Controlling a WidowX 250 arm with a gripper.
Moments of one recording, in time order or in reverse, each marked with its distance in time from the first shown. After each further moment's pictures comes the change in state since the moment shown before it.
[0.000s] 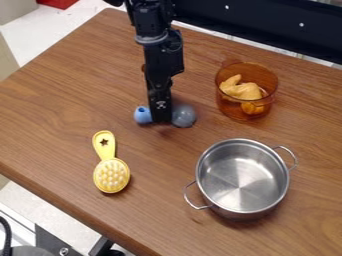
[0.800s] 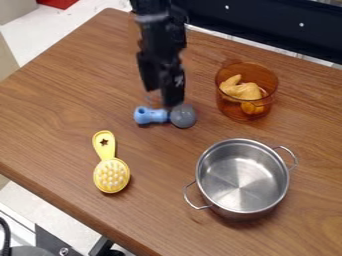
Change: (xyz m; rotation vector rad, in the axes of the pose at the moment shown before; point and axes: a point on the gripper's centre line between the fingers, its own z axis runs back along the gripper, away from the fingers) arm 0.004 -0.002 0.037 -0.041 -0.049 0.441
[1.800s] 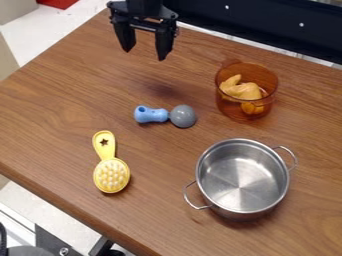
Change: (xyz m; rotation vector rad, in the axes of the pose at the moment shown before) arm 0.023 0.060 0.028 0.210 -0.111 0.515
